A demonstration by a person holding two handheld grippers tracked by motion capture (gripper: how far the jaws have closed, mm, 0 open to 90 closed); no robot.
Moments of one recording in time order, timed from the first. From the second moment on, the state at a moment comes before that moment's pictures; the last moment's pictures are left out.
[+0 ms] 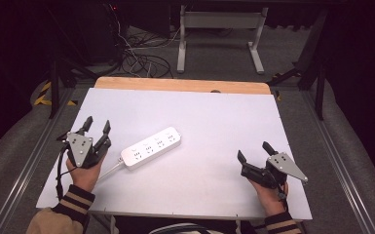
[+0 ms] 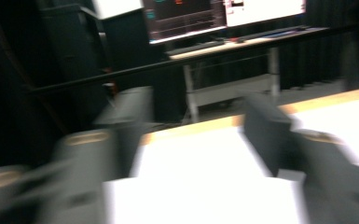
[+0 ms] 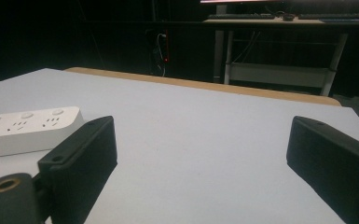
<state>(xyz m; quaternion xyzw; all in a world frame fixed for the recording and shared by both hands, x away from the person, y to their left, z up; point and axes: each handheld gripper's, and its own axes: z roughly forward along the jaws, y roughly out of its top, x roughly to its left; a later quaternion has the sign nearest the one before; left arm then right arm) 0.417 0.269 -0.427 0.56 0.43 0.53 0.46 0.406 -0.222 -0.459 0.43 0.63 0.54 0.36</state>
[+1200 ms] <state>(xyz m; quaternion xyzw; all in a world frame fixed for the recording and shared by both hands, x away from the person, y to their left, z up) 0.420 0.268 -0.428 0.56 0.45 0.51 0.48 0.407 -0.221 -0.458 0.43 0.63 0.54 0.36</state>
